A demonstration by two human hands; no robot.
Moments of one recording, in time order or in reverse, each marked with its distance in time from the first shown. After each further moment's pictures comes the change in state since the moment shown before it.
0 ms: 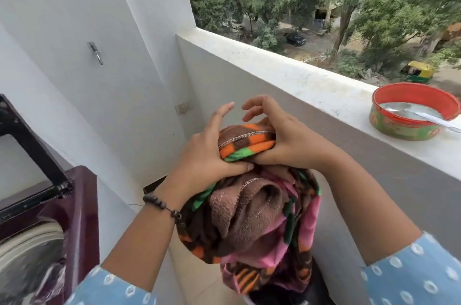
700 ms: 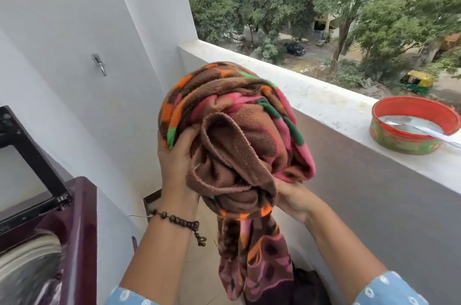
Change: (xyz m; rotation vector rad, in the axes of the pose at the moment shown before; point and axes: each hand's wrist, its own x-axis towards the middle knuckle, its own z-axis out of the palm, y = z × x) left_hand 0.012 -0.003 0.006 -1.187 0.608 -0.120; right_hand -0.033 0.086 0.078 1.176 0.147 0.454
